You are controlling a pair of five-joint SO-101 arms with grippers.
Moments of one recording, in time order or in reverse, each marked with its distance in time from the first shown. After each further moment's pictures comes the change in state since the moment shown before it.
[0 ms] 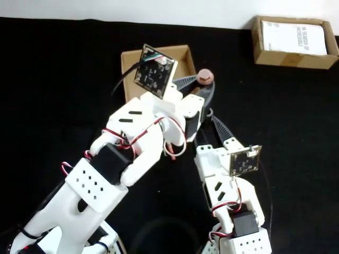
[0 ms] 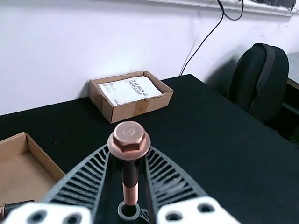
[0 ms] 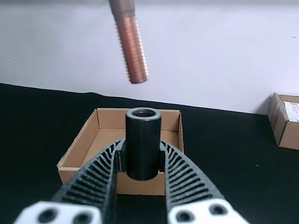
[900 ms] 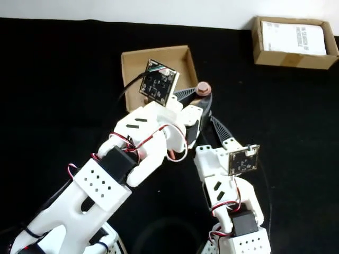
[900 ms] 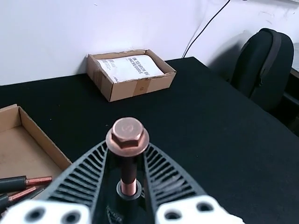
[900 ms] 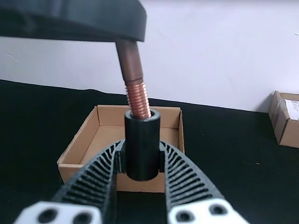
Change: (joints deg) left arm 0.2 -0.1 8.2 0.3 0.1; right arm -0.1 0.1 0.0 0.0 0.2
